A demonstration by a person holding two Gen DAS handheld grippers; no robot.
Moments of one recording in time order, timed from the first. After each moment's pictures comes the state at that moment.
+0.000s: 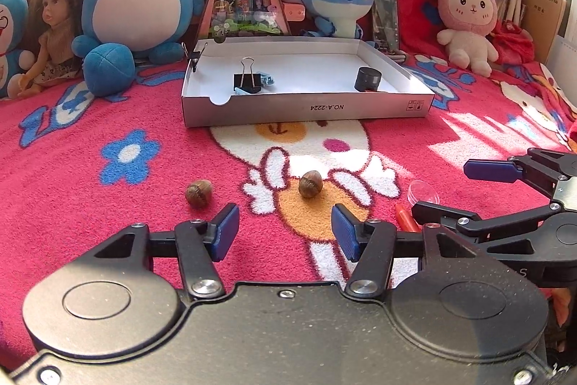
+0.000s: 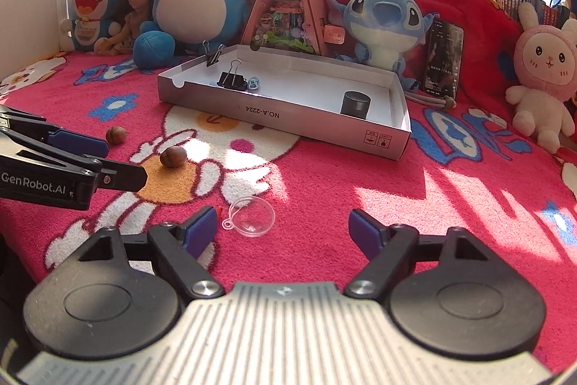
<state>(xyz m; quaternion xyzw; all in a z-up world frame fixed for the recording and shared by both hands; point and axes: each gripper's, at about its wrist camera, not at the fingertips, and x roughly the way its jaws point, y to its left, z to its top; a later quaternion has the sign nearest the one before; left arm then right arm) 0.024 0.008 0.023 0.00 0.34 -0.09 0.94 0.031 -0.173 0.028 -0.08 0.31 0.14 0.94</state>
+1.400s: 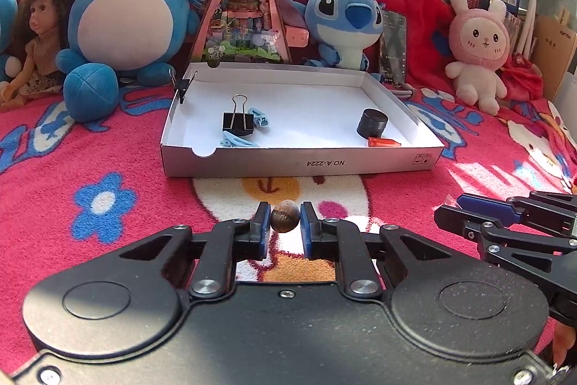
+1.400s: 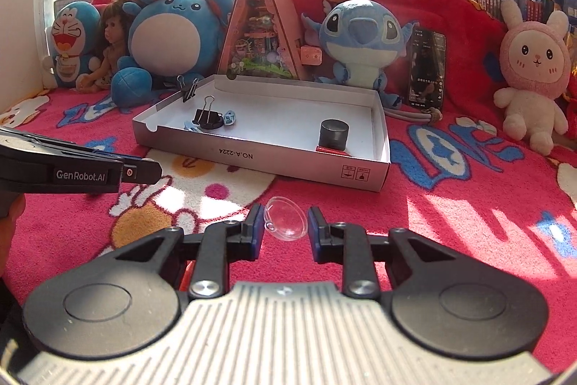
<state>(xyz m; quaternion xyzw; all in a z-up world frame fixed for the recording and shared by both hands) 0.077 0.001 0.038 -0.04 0.32 -0.10 0.94 0.057 -0.187 0.045 -0.04 0.29 0.12 0.95</state>
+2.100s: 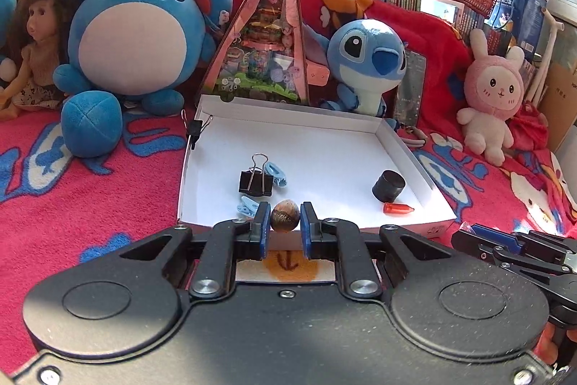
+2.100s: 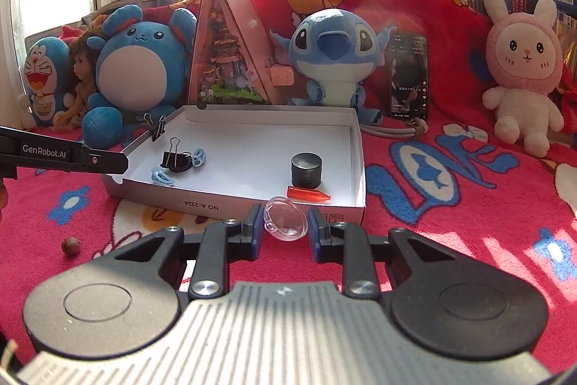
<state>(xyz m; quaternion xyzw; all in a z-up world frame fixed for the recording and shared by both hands) 0.138 0.030 0.073 -0.09 0.32 -0.09 0.94 0.104 -0.207 0.064 0.01 0.29 0.10 0.95</state>
